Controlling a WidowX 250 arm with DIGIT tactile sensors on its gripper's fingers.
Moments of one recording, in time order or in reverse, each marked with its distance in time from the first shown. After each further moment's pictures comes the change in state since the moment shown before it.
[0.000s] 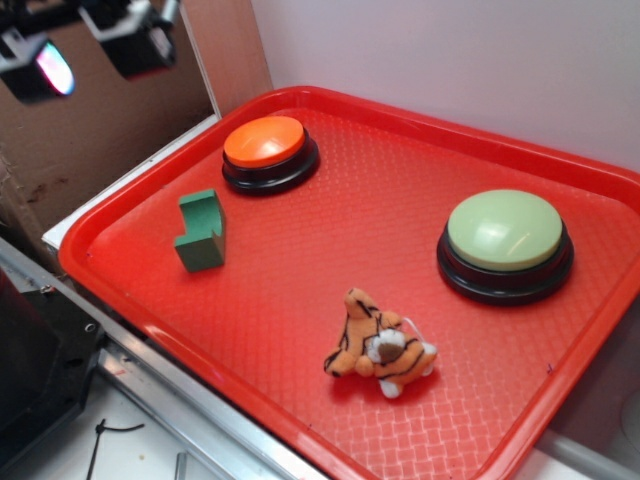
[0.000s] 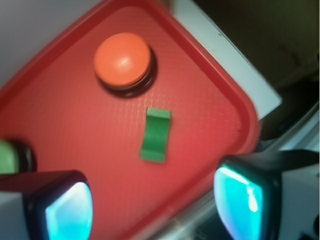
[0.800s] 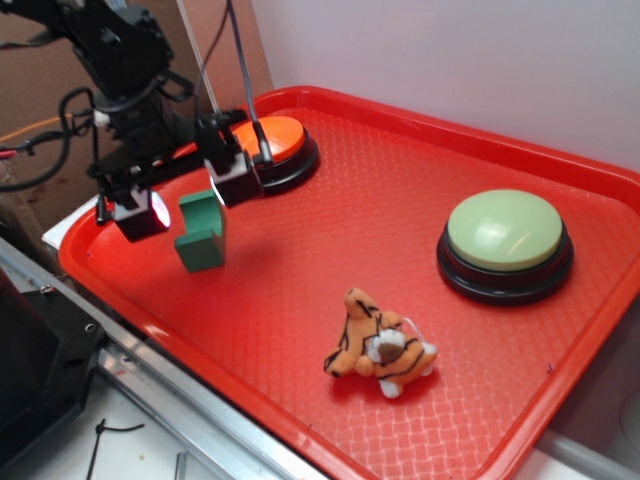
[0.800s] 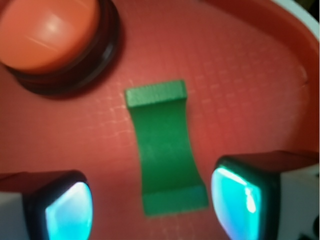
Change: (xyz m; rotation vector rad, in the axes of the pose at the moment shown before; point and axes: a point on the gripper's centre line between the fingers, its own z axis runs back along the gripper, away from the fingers) arm -0.002 0.005 -0.109 0.105 -0.010 0.244
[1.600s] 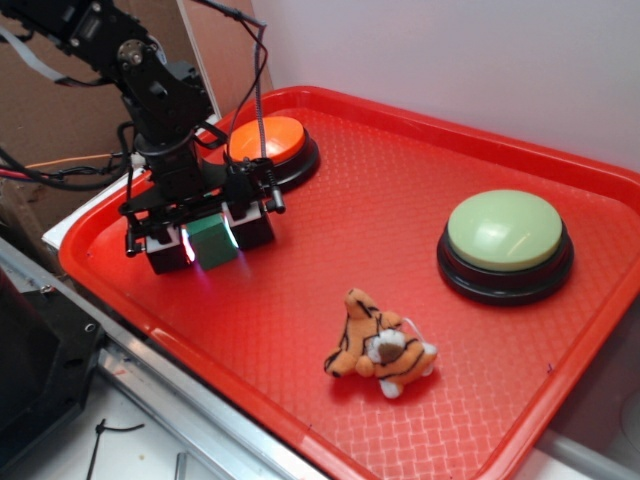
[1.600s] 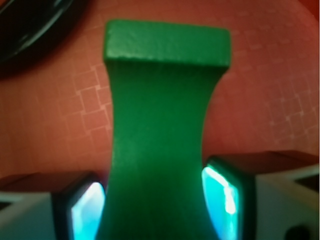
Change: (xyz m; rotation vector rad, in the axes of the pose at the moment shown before) arm -0.002 -0.003 -0.028 0.040 0.033 0.041
